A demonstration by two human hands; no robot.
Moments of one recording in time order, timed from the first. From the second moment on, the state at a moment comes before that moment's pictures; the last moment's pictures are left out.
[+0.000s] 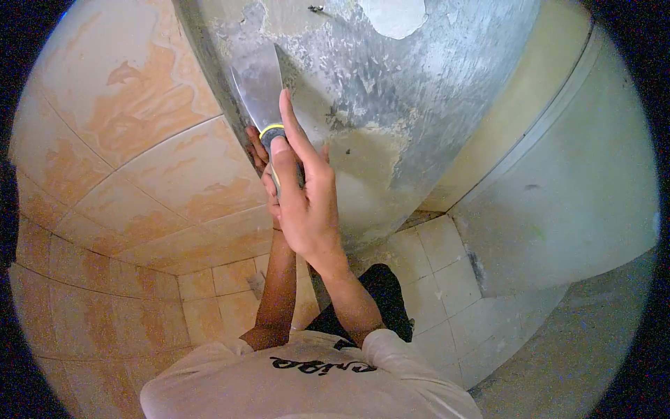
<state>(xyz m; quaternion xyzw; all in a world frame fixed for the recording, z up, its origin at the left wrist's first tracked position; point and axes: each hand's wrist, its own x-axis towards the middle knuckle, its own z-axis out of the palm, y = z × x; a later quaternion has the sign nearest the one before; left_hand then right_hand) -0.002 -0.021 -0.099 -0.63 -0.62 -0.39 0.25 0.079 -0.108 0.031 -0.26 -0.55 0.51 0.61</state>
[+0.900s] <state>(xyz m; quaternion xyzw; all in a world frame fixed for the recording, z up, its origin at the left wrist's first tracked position) 0.001 -0.025 -0.094 -0.62 -0.61 -0.40 0.28 0.080 -0.108 0.029 -0.24 -0.52 0.55 0.61</state>
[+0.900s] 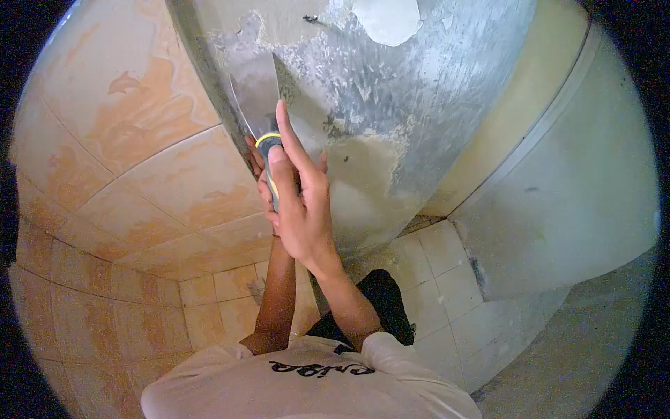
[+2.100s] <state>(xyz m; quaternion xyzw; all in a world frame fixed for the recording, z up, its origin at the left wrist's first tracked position) -0.002 -0.018 -0.105 -0.62 -0.61 -0.41 0.28 0.078 -0.096 0.009 -0.24 -0.55 0.50 0.62</state>
